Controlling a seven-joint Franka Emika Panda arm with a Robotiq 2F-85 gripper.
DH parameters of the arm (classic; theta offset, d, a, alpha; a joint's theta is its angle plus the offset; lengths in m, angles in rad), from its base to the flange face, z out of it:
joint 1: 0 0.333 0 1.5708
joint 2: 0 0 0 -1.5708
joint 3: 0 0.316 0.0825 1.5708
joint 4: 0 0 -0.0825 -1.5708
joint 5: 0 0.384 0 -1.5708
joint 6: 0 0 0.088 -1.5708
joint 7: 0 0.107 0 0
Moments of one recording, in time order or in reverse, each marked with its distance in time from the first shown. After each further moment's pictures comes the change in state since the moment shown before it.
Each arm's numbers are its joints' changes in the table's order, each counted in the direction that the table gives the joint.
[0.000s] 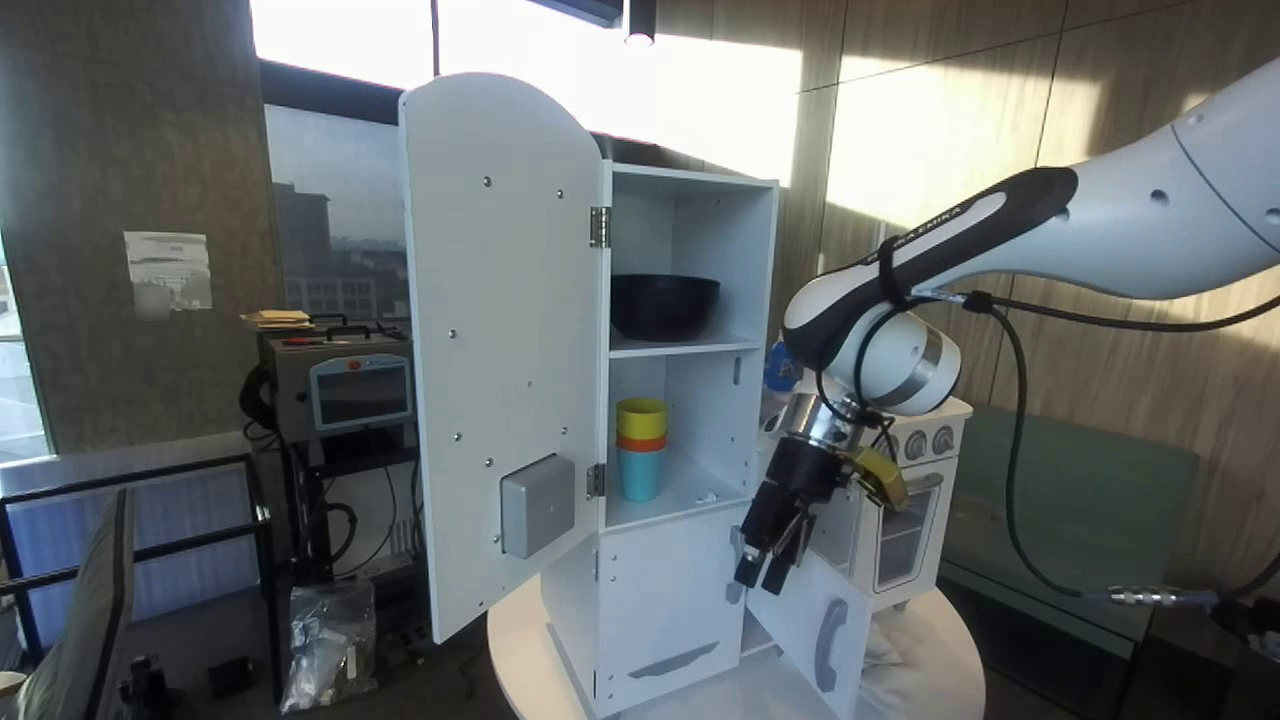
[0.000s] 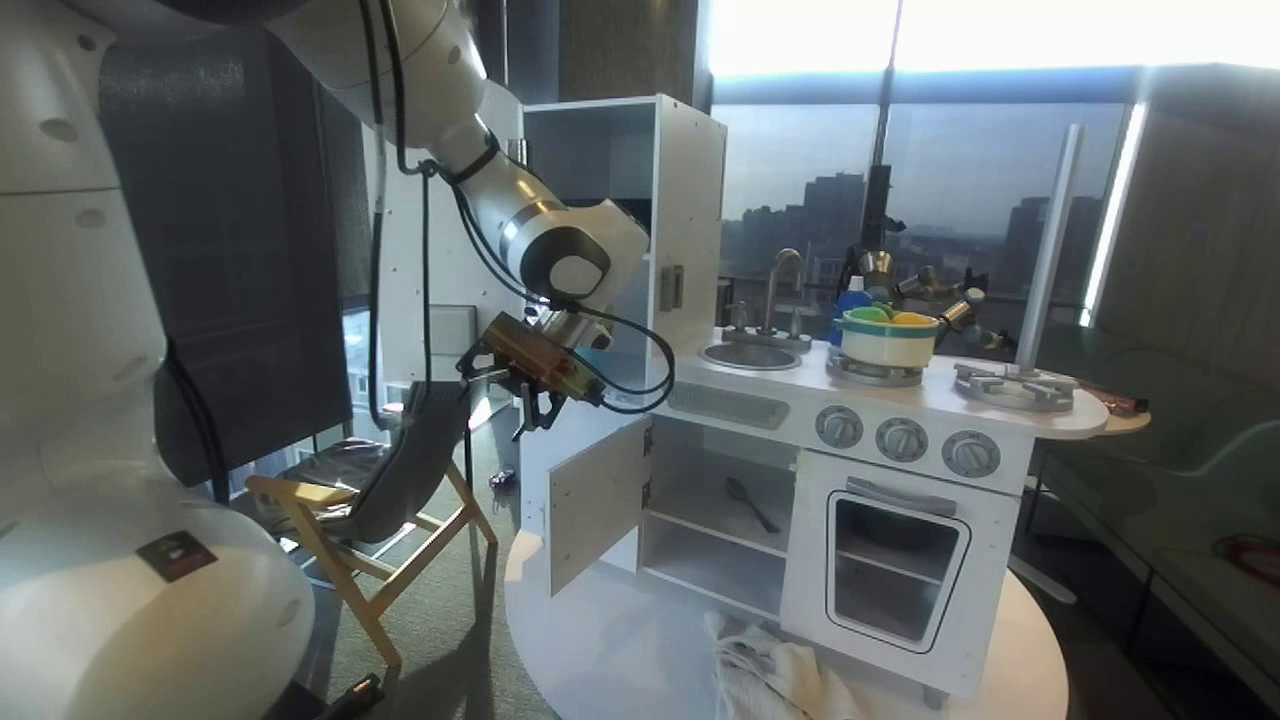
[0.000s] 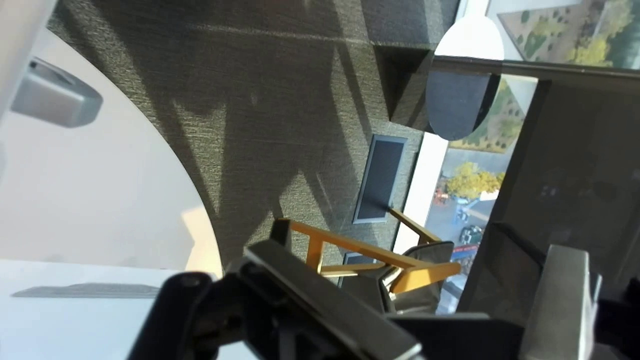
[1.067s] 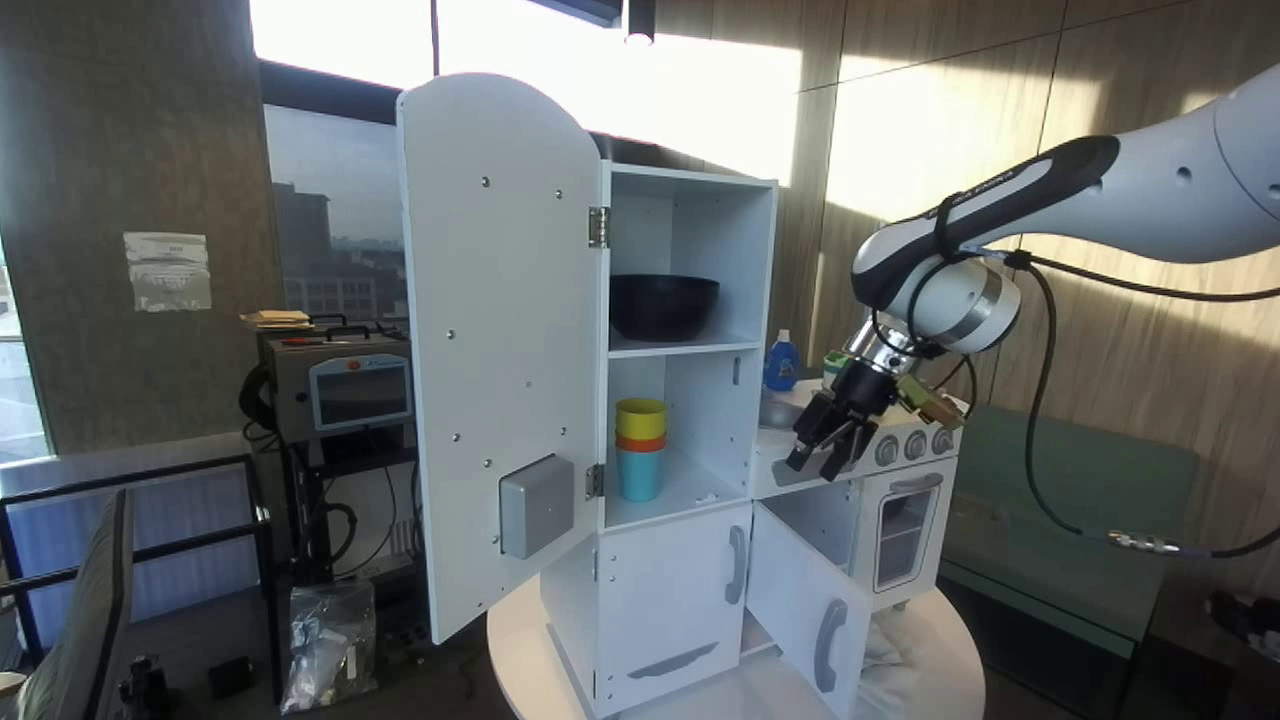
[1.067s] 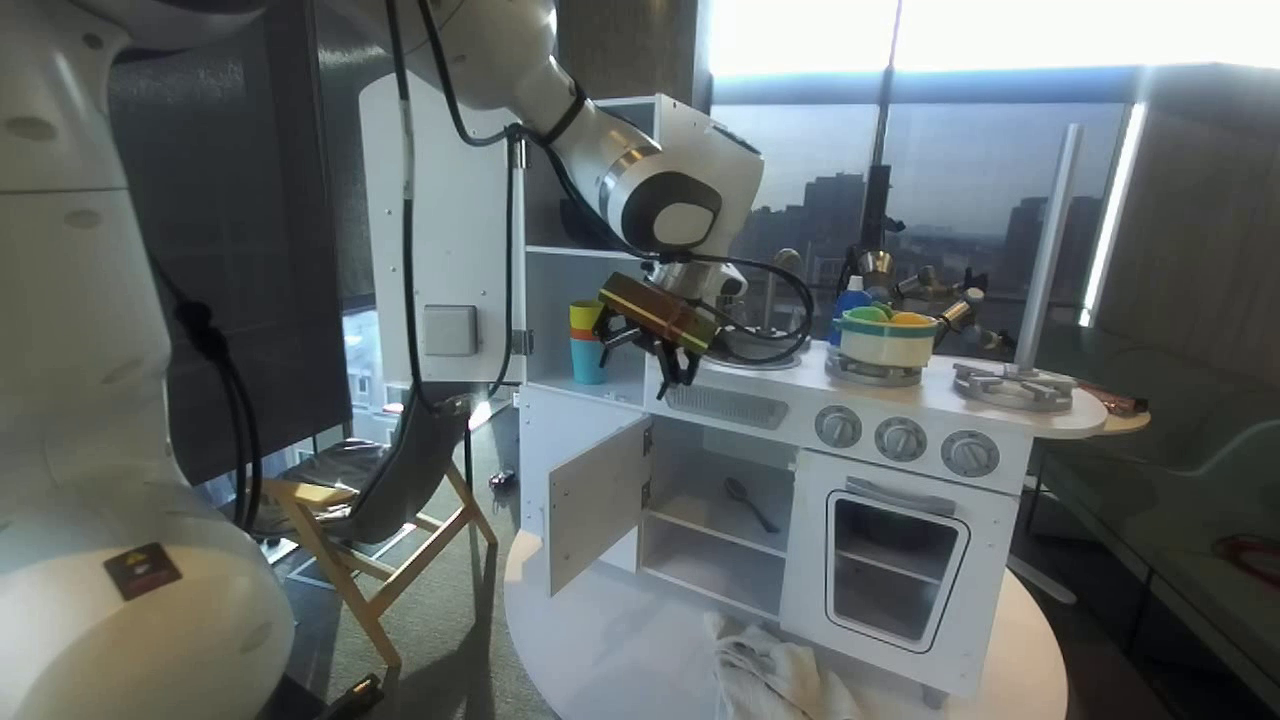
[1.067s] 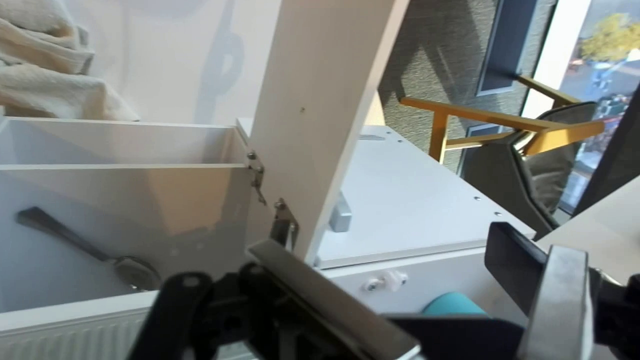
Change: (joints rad) arm -0.122 -0.016 -0.145 0.176 -0.096 -0.108 0.073
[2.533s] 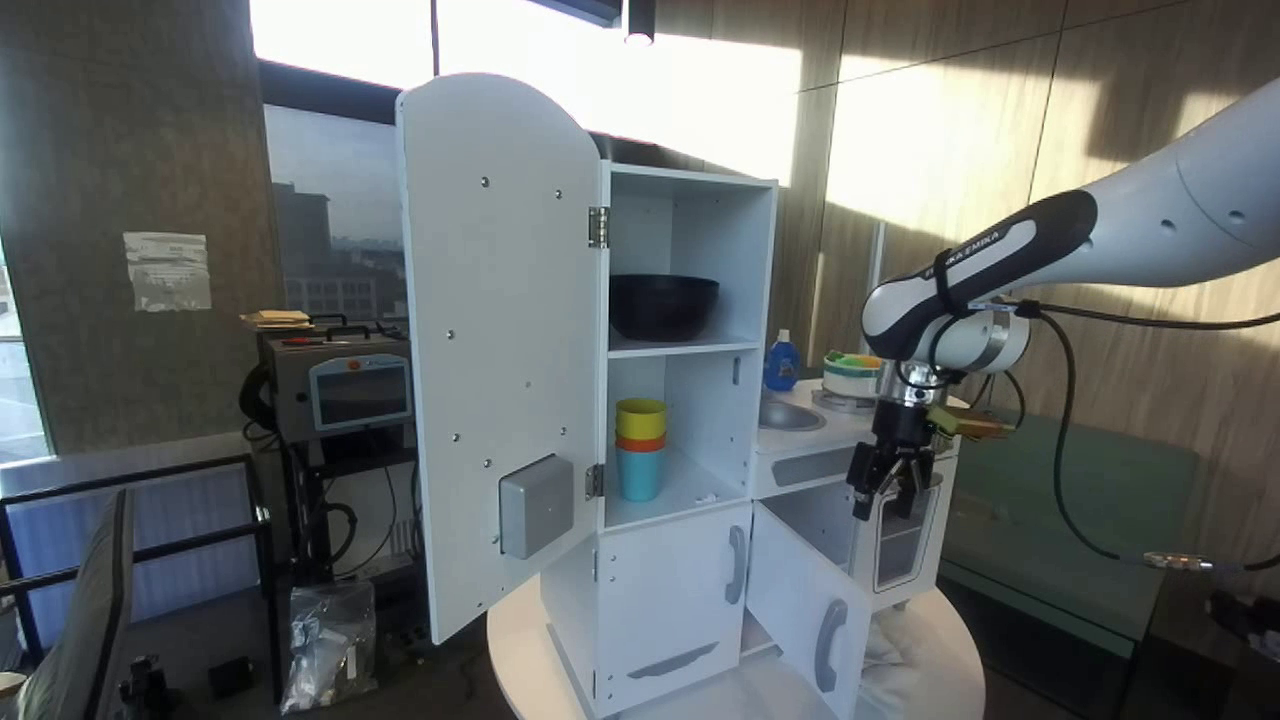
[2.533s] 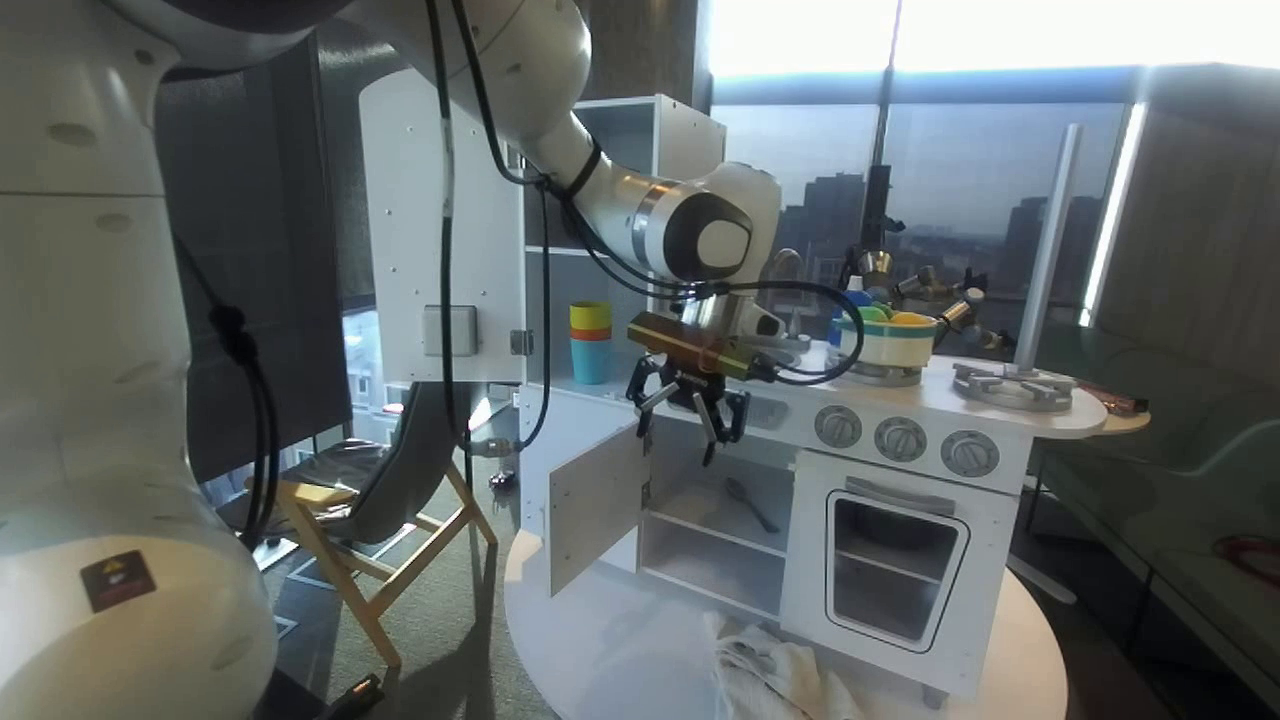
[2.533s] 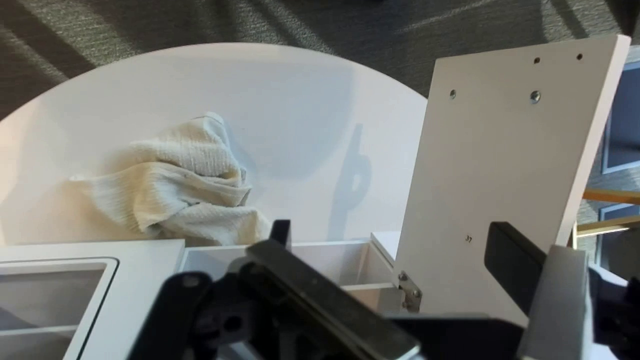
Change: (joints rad) arm -0.082 -0.066 -0.003 -0.003 -0.344 0.051 0.198
